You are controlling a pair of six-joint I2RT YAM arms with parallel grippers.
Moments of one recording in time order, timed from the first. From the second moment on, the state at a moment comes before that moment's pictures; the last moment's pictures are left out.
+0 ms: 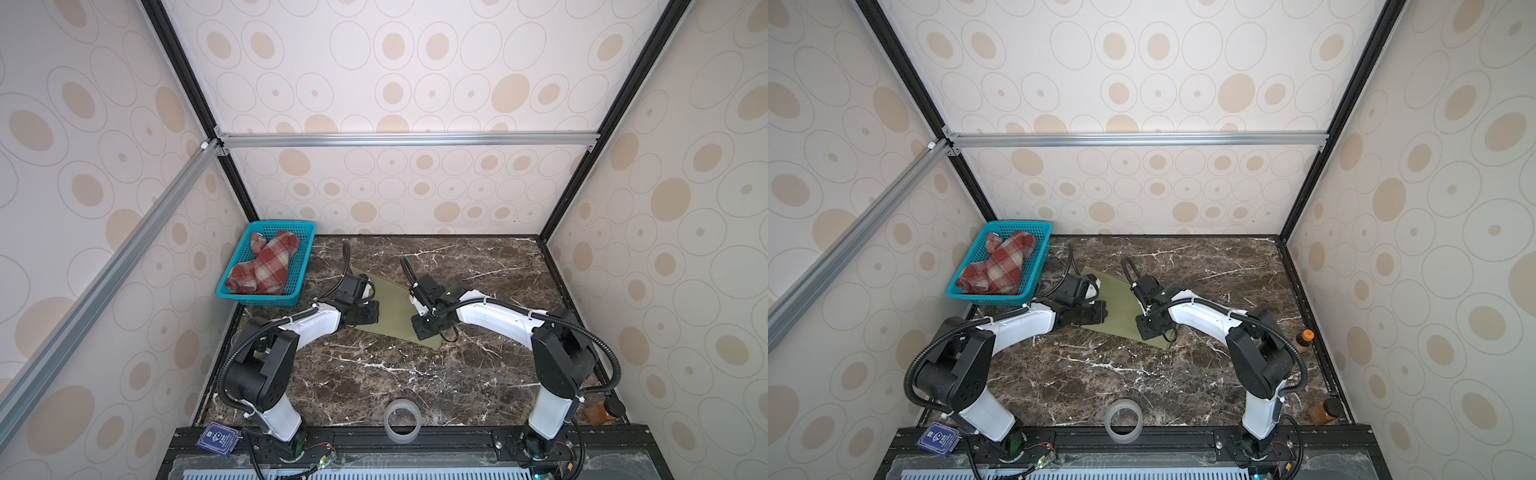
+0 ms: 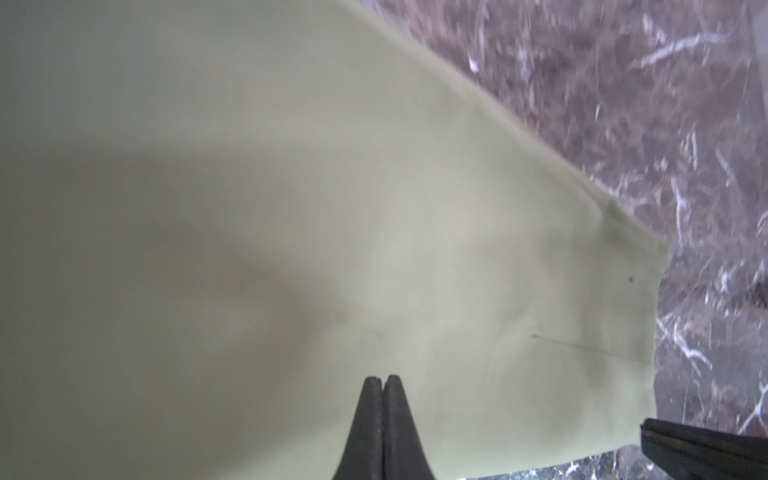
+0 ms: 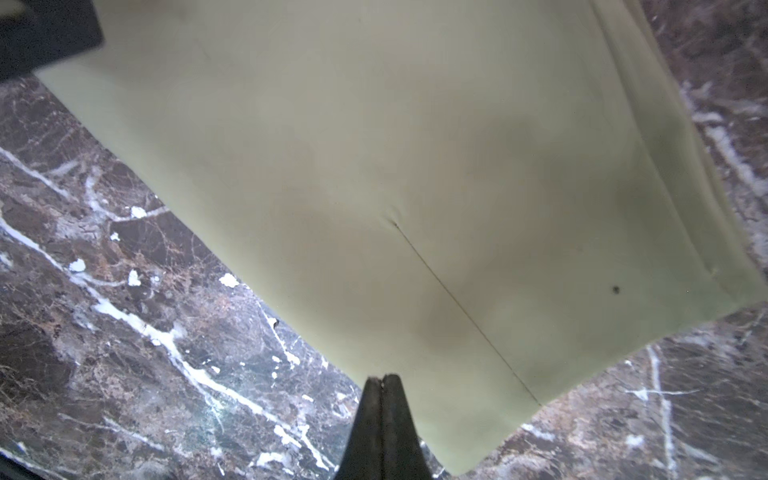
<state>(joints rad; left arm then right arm) -0.44 1.67 0.92 -0.20 0.21 -0.45 0.73 1.80 1.29 -0.76 -0.04 0.34</state>
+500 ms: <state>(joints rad) -0.46 1.74 0.88 -0.16 0.23 -0.47 0.73 1.84 1.19 -0.69 -0.08 0.37</state>
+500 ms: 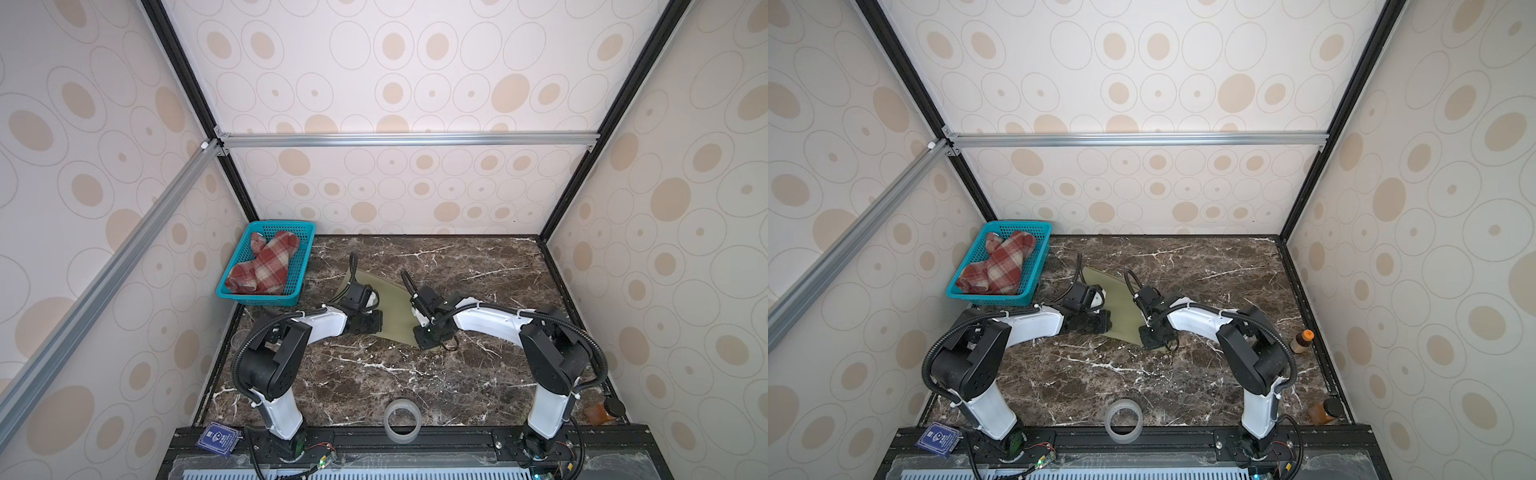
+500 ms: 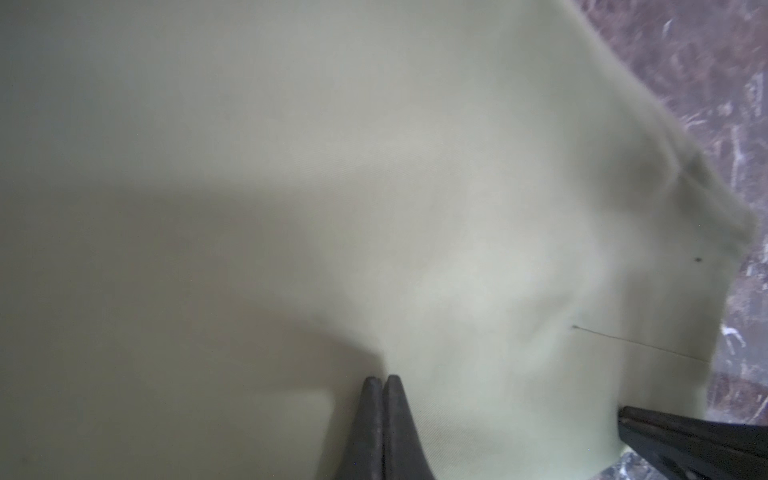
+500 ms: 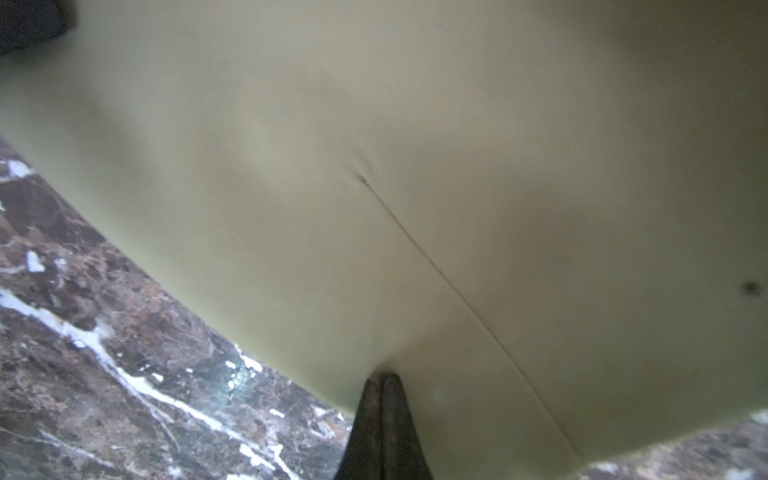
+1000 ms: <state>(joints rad) -0.45 1.71 0.92 -0.22 0.15 -0.45 0.73 1.83 1.18 -0.71 -0.05 0.37</state>
